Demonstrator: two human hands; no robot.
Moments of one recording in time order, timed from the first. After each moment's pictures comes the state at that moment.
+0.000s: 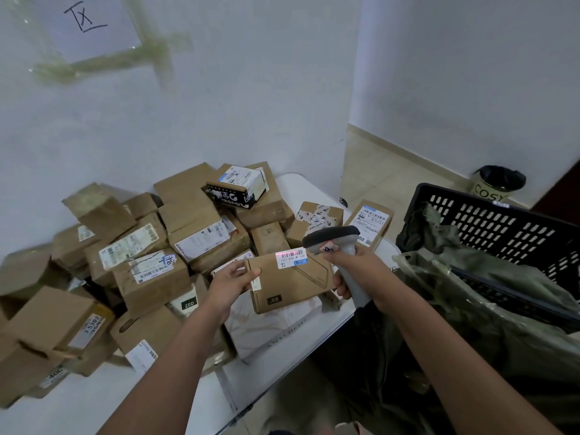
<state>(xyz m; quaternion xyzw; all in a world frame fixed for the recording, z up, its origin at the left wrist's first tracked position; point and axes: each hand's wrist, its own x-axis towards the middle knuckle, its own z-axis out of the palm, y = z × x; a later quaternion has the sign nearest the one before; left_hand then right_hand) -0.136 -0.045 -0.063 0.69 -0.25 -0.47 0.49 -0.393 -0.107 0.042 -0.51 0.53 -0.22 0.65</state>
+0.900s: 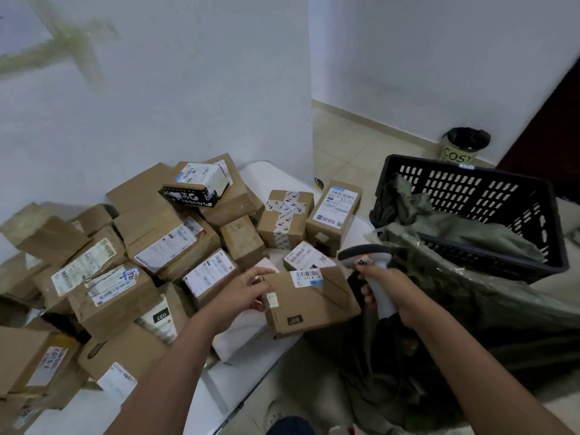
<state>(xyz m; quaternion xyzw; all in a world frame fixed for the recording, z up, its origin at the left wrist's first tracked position) -0.206 -0.058 -0.037 0.66 -0.39 -0.58 0.27 -0.487 -0.110 -0.031 -0.32 0.63 -0.24 0.66</state>
